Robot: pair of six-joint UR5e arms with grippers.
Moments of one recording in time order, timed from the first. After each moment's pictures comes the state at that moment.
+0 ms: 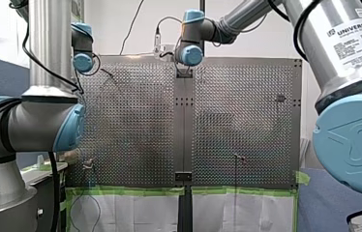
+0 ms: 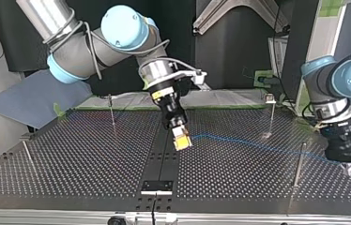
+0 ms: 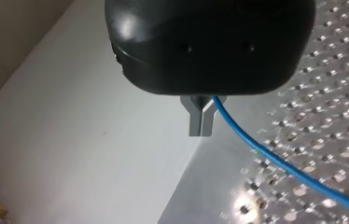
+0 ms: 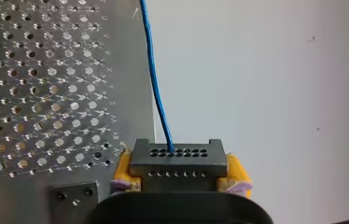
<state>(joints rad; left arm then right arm) 0.25 -1.55 -1.78 -2.65 -1.65 -2.17 2.41 -1.15 1.23 -0.41 1.59 1.53</state>
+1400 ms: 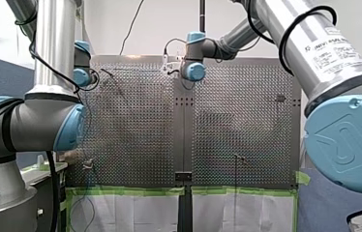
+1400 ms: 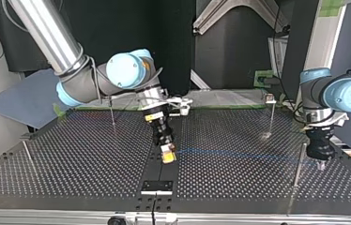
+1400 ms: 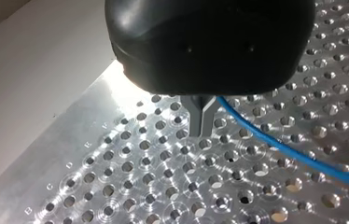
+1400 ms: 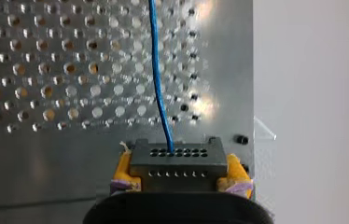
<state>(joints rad) 0.28 -1.71 -1.76 -2.63 -1.49 -2.22 2.32 -0.99 1.10 -0.35 1.59 1.55</state>
